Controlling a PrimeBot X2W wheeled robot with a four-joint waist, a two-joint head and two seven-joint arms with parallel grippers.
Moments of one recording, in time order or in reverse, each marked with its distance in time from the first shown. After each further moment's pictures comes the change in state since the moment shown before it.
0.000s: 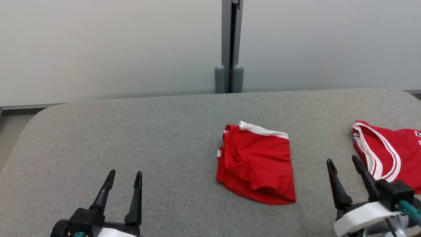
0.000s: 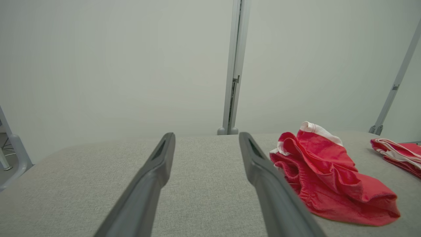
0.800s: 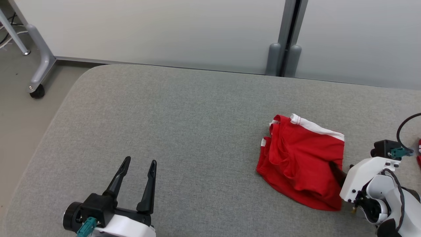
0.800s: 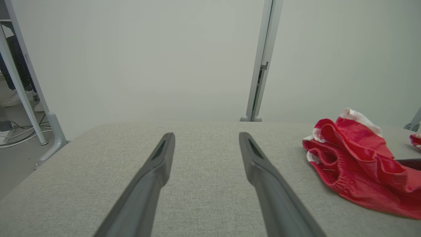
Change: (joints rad) left arm -0.082 -0.007 -0.053 0.041 0.002 -0.040 0.000; right arm -0.428 -0.061 0.108 0.615 0.353 0.000 0.473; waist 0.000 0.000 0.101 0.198
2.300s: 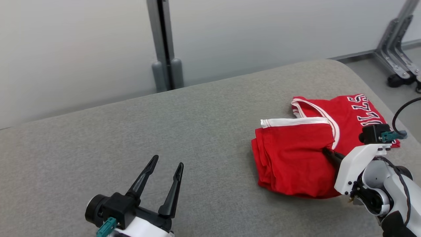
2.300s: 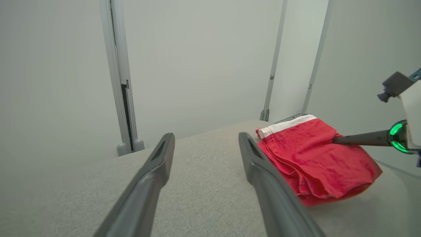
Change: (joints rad) left arm -0.015 0.030 -0.151 -0.042 -0.046 -0.012 0.000; right arm -0.033 -0.137 0.276 -0.199 0.217 0.000 0.036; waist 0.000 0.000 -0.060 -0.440
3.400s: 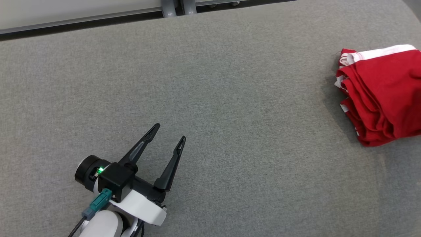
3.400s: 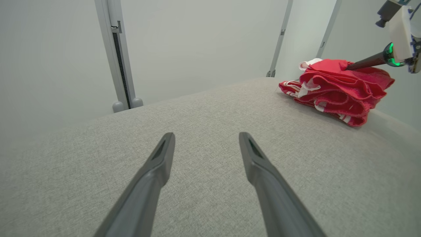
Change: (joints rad) left arm -0.159 0.138 -0.096 -0.062 -0.018 0.000 0.049; right arm -0.375 -0.247 -0.030 0.243 -0.111 0.000 0.010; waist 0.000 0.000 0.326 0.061
